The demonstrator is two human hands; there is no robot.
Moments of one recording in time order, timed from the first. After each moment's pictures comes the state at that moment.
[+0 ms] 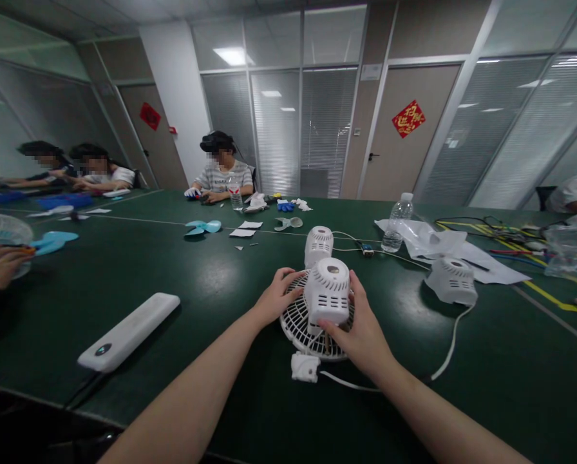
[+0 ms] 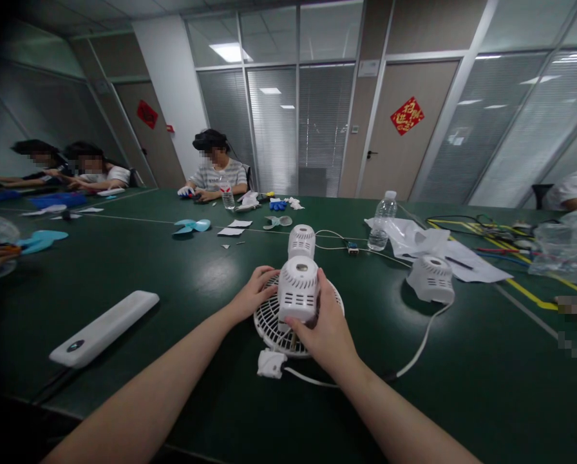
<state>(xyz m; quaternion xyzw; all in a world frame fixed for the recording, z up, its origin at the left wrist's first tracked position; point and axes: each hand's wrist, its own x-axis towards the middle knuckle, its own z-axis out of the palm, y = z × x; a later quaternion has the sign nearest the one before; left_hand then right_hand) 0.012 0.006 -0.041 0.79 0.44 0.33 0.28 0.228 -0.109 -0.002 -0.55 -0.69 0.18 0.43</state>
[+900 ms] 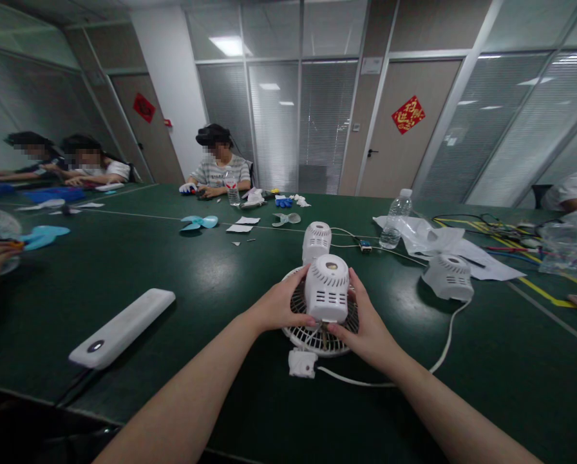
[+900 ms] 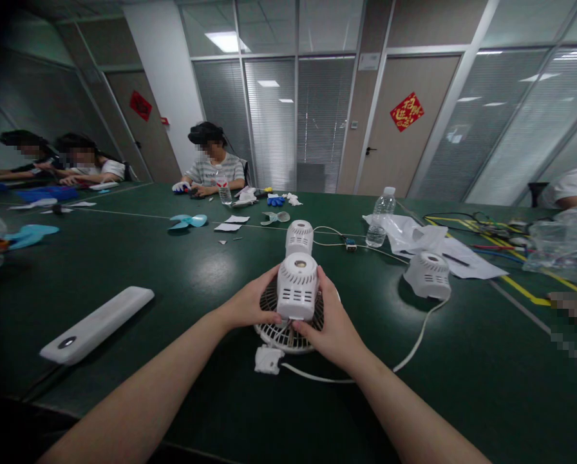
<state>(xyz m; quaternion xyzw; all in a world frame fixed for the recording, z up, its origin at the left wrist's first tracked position) 0.021 -0.035 0.003 0.85 0.31 0.30 0.31 0.251 -0.107 -0.005 -0.48 -0.74 0.23 0.40</state>
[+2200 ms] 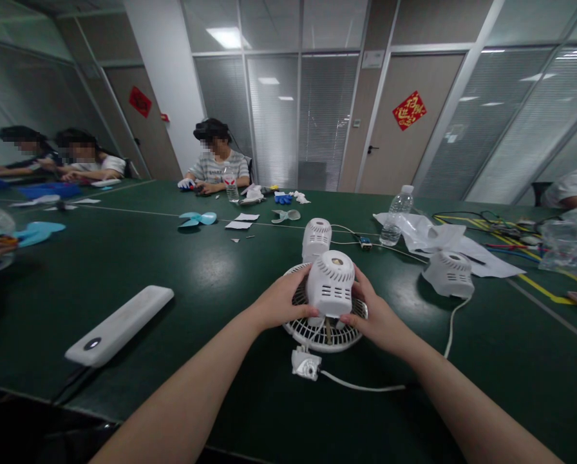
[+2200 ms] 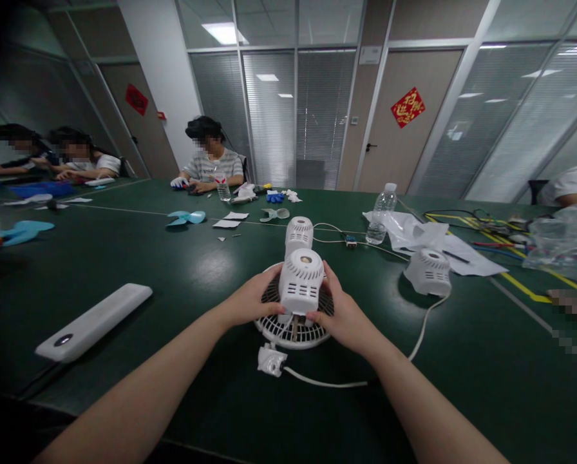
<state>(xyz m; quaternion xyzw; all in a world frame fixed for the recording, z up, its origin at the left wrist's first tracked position) 0.027 -0.040 0.015 0.84 0.36 0.26 0.31 0.274 -0.095 0.009 -0.48 -0.74 0.32 0.33</state>
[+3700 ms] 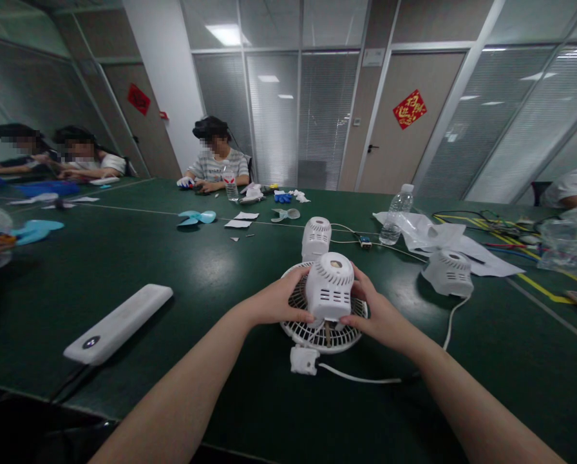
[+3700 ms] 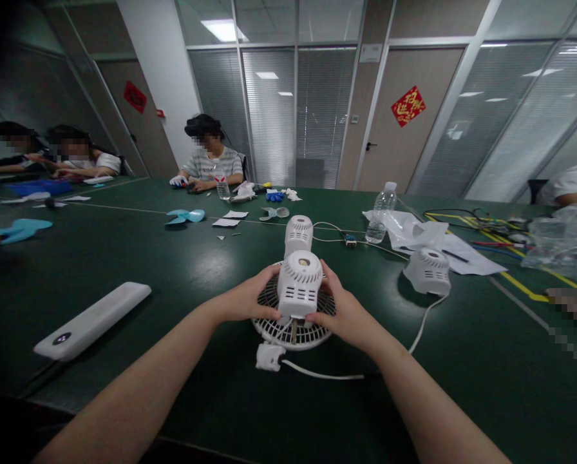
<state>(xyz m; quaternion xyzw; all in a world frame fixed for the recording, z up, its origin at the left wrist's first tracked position) 0.019 -0.040 0.024 0.84 0.32 0.22 0.37 0.278 -0.095 0.016 -0.47 -0.76 0.31 0.31</state>
